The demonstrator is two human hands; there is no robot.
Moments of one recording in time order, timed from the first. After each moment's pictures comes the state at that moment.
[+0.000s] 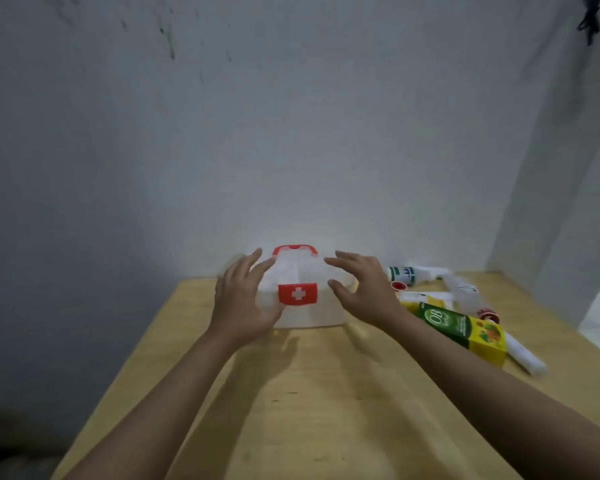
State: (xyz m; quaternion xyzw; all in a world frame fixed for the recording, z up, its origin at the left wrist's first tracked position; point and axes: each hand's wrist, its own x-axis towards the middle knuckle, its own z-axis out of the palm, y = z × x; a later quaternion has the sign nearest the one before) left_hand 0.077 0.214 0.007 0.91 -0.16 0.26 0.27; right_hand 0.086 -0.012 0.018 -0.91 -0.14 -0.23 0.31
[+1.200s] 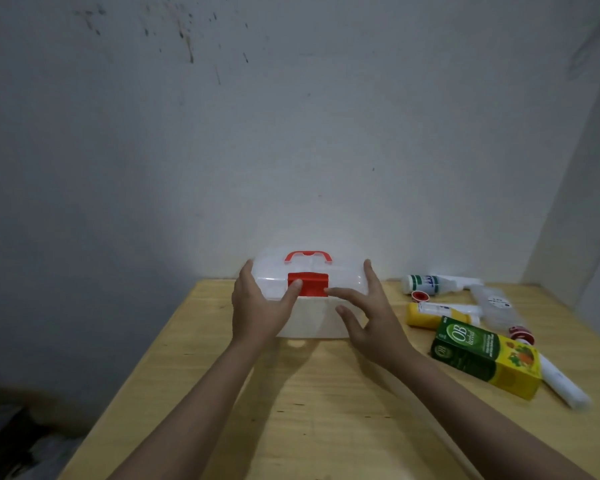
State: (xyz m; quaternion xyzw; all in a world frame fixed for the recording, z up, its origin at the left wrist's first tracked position) left_hand 0.093 0.186 -0.003 0.84 0.06 0.28 0.45; right_hand 0.078 -0.005 -0.016 -0.87 -0.19 -0.21 0.40
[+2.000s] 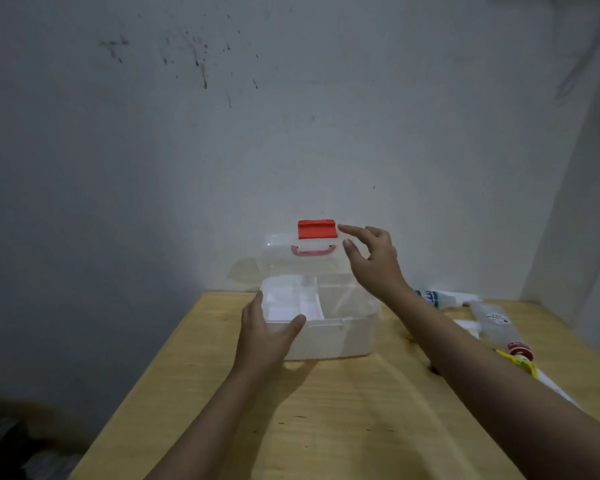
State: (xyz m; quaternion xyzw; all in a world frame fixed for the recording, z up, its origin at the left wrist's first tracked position) left_hand 0.071 0.192 -0.020 0.83 0.03 0.19 0.52; right_hand 0.134 0.000 0.070 -0.84 -0.12 -0.26 0.45
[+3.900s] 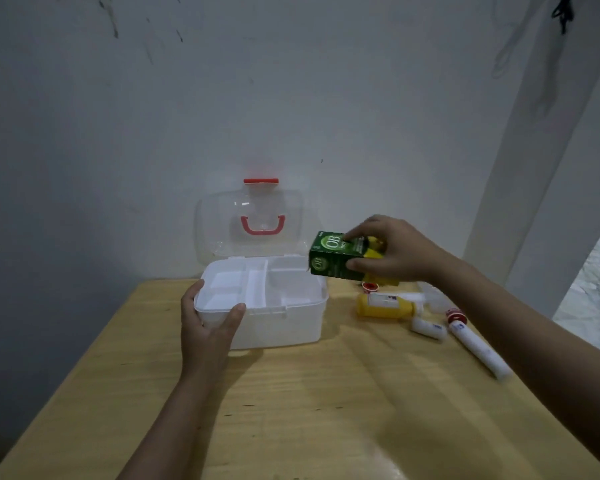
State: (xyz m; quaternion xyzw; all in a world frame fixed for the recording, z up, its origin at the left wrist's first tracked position) left_hand 0.075 0.181 -0.042 0.72 0.03 0.25 0.65; right_hand 0.087 -0.106 0.104 -0.95 -0.21 -0.14 0.19
